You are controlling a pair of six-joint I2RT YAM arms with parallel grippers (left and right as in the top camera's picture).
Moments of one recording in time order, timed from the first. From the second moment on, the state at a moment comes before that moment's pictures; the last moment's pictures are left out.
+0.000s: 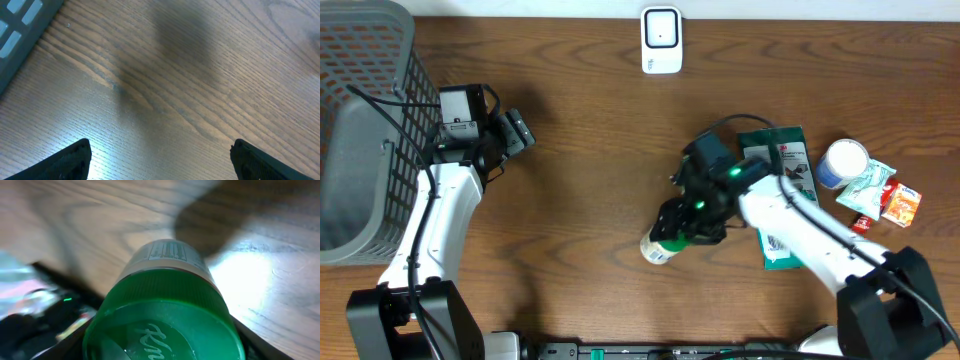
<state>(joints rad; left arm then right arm) 0.10 1.54 1.07 -0.50 0.01 -0.43 0.54 1.64 1.07 -0.88 -0.59 0.52</state>
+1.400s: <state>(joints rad) 0.10 1.54 1.07 -0.50 0.01 -0.43 0.28 1.64 1.07 -1.04 -1.34 0.52</state>
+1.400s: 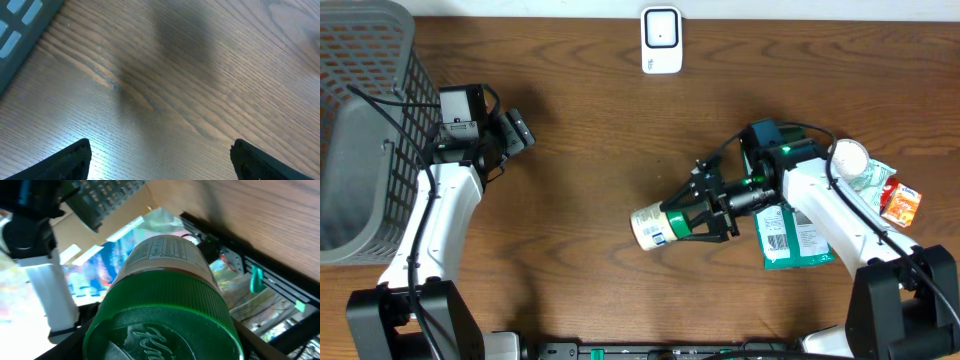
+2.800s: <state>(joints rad) 0.10 1.54 1.07 -0.50 0.01 -0.43 0.23 1.64 1.08 -0.83 -0.81 0.47</state>
